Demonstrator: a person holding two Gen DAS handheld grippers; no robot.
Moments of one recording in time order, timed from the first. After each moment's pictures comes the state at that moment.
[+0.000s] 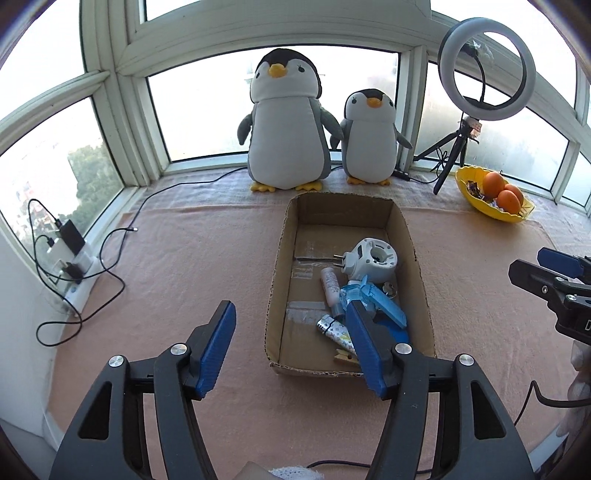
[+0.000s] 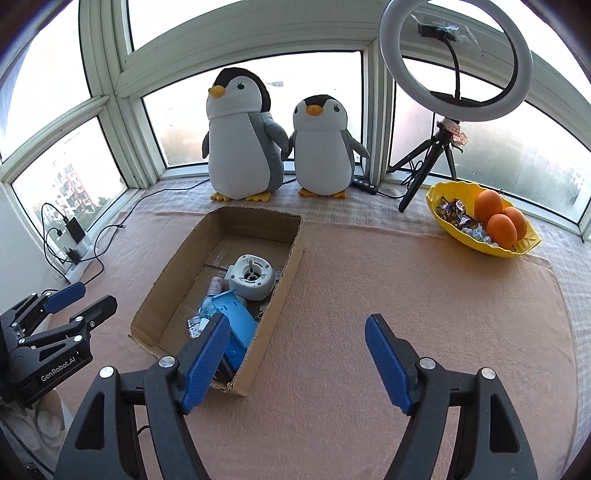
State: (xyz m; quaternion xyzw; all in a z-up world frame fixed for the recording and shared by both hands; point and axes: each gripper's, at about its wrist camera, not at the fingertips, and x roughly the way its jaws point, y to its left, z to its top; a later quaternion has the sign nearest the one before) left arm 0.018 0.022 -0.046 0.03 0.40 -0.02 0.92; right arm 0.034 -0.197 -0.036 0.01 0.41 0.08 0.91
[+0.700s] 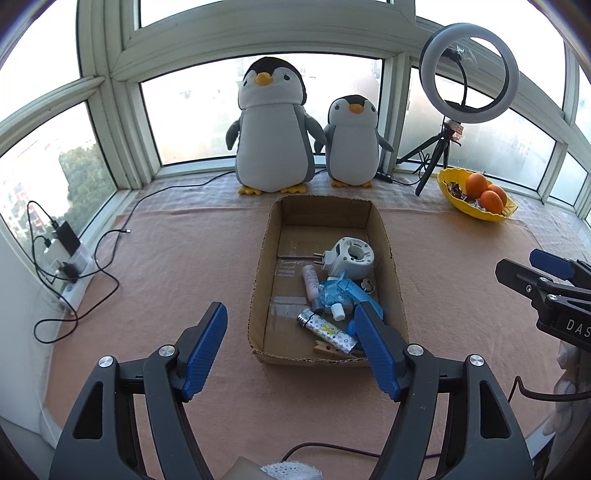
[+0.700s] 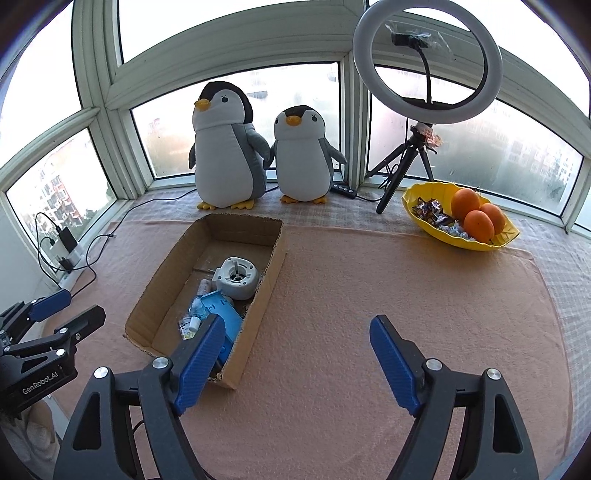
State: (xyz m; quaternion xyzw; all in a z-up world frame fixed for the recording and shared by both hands) left arm 0.000 0.011 -0.035 0.03 0.40 -0.04 0.92; right arm 0.015 -0.209 -0.030 0.02 0.39 0.05 0.92
